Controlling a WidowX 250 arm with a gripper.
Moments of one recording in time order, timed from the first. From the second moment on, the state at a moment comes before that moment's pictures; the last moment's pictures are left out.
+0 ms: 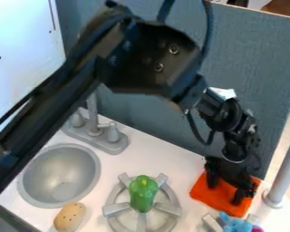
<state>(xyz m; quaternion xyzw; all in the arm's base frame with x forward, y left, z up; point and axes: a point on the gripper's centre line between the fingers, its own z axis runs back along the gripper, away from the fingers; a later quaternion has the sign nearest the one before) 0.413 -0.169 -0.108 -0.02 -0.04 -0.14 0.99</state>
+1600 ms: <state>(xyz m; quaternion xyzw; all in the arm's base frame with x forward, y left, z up) 0.428 -0.009 -0.114 0.09 0.06 0.02 0.99</state>
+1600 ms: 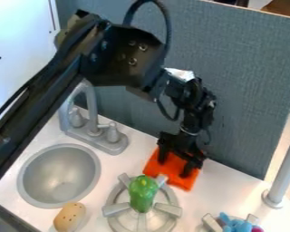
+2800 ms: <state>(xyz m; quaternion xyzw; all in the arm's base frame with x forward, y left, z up) 0.376 0.073 -0.081 0.08 0.04 0.09 0.99</state>
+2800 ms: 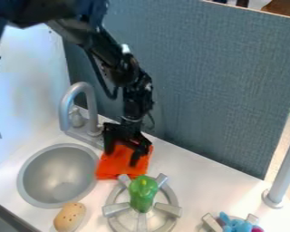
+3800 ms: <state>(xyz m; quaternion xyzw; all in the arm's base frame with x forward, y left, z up) 0.358 -0.098 -0.036 -0.03 -0.02 -0.14 0.99</state>
